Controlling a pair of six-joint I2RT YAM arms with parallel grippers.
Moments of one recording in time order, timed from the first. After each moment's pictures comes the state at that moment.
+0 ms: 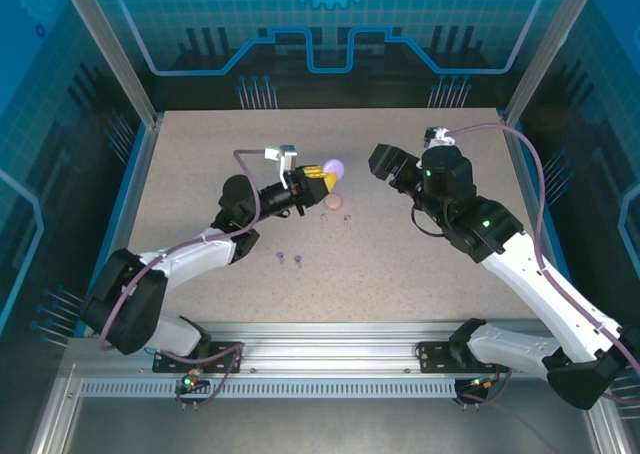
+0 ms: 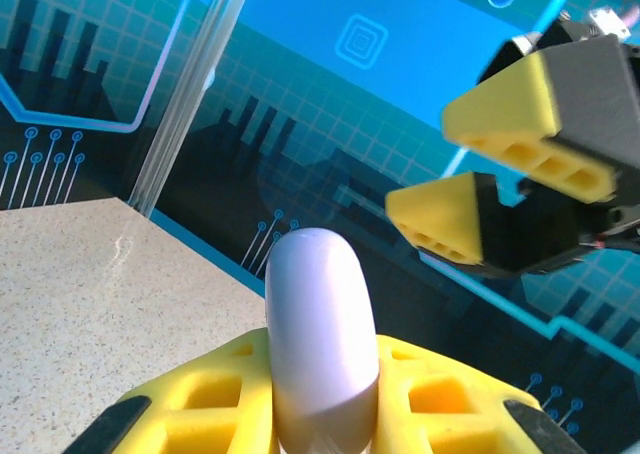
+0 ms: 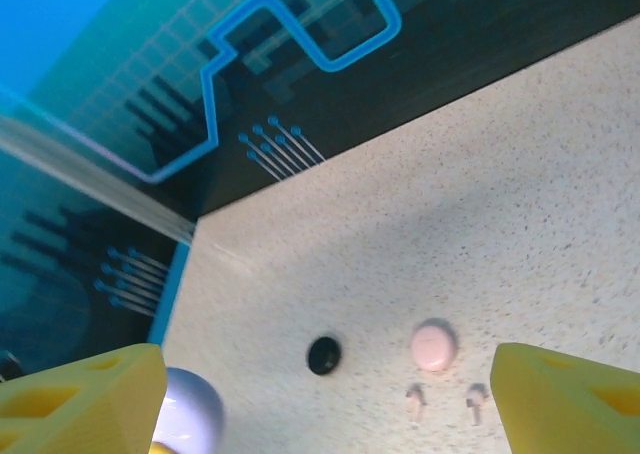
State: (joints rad) left arm -0.49 1.42 0.74 0.89 0.62 -0.59; right arm 0.62 1.07 1.21 -0.51 0.24 0.75
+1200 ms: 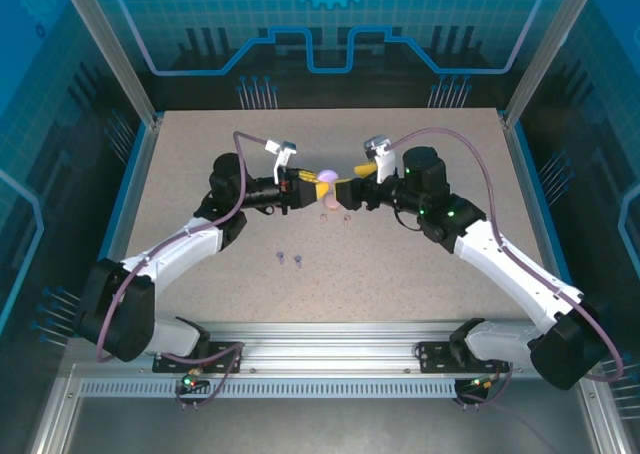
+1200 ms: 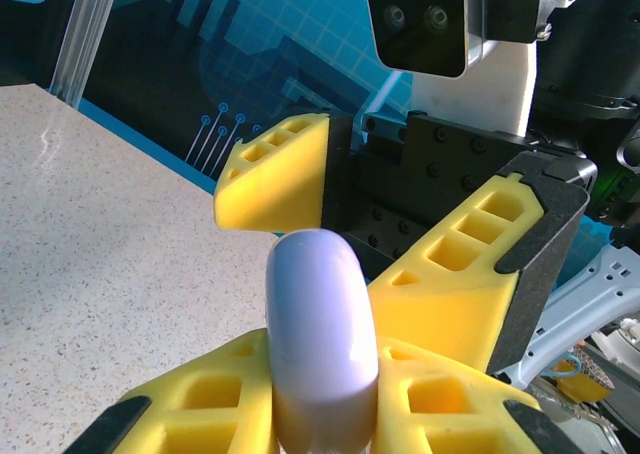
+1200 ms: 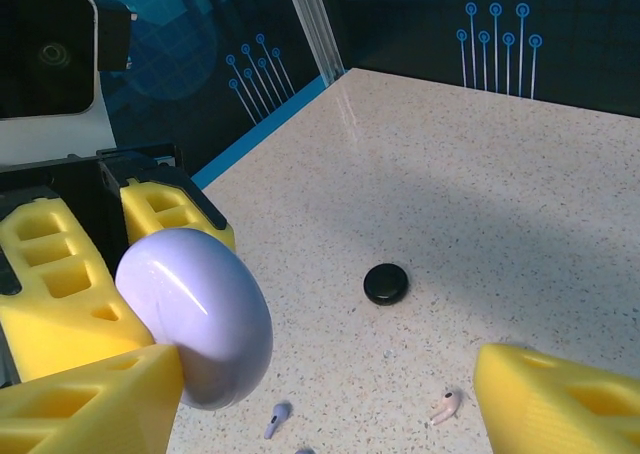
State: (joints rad) left arm -0.38 1.38 0.84 0.57 0.96 -0.56; right arm 0.56 1.21 1.04 -0.17 -0.33 0.23
